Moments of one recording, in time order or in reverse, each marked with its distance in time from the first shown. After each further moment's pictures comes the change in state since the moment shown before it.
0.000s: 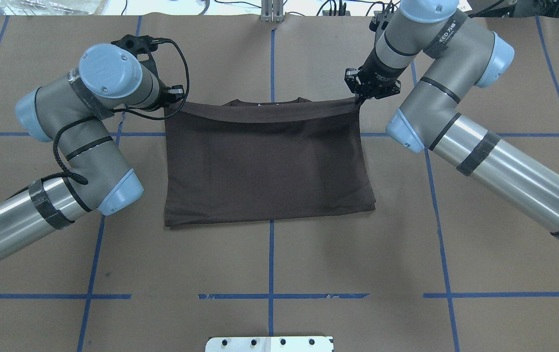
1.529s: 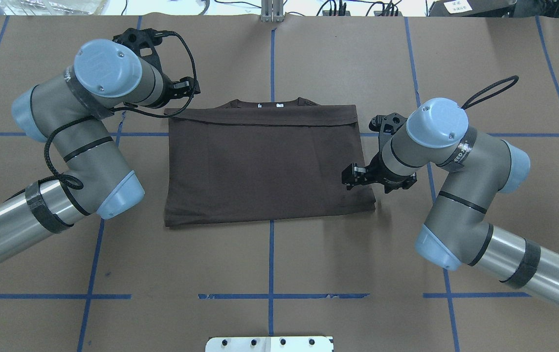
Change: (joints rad) left arm 0.006 0.001 -0.069 0.001 0.003 -0.020; right arm -0.256 -0.326 0.388 -0.010 -0.113 0.055
